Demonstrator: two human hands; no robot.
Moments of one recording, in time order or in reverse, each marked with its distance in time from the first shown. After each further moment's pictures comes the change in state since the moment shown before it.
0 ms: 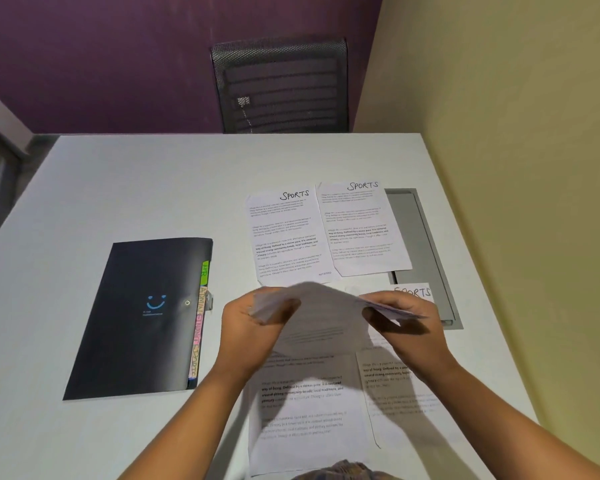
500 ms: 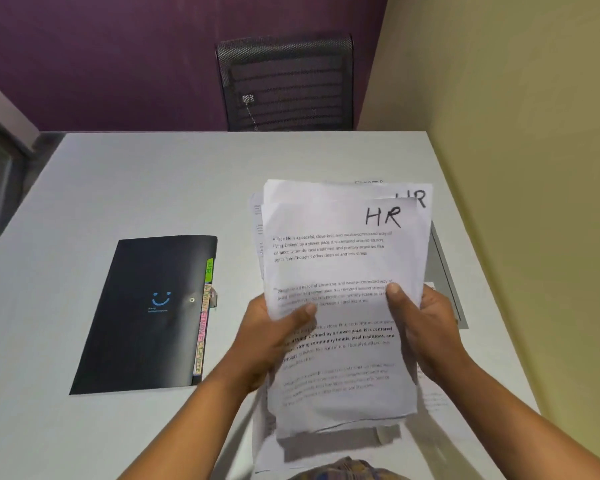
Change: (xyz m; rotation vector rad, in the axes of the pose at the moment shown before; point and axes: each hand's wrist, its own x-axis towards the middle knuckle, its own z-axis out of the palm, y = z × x) left_hand -0.004 0.007 0.004 -0.355 -0.234 -0.366; right_hand 0.005 -0.014 0.001 0.145 0.087 0.229
